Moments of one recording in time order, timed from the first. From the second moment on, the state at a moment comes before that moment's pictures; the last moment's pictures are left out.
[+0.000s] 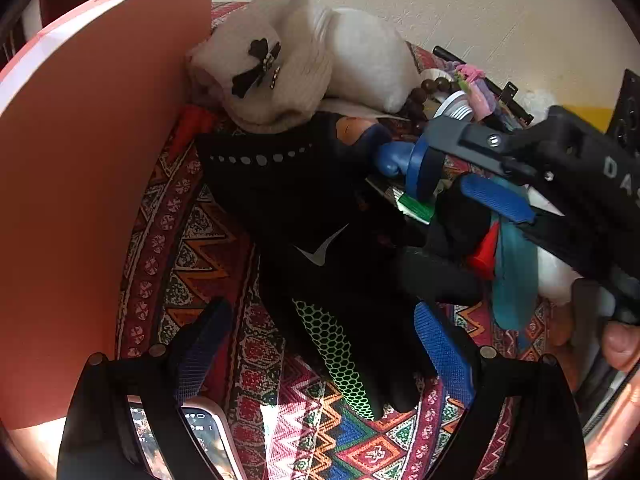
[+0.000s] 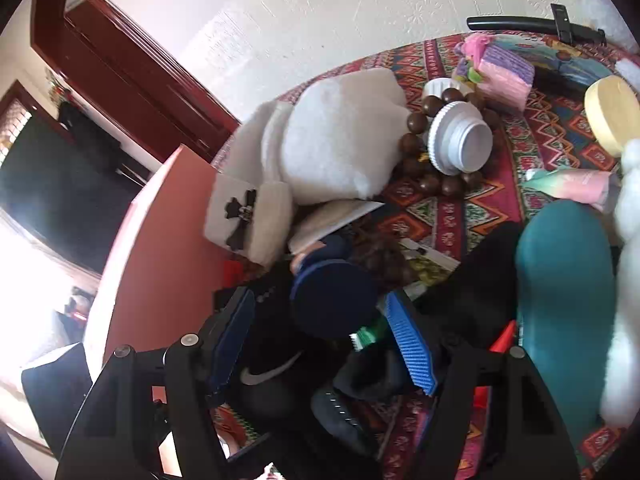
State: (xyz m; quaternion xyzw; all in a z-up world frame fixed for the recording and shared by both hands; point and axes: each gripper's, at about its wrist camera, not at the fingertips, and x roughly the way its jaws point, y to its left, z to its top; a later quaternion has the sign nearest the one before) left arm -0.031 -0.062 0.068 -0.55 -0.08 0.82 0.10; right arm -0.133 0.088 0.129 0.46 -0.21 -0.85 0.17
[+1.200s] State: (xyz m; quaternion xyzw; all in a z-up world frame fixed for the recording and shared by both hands) left arm -0.067 -0.072 0.062 -0.54 -0.13 0.82 0.15; right arm -0.128 0.117 0.066 0.51 -0.34 -0.78 0.17
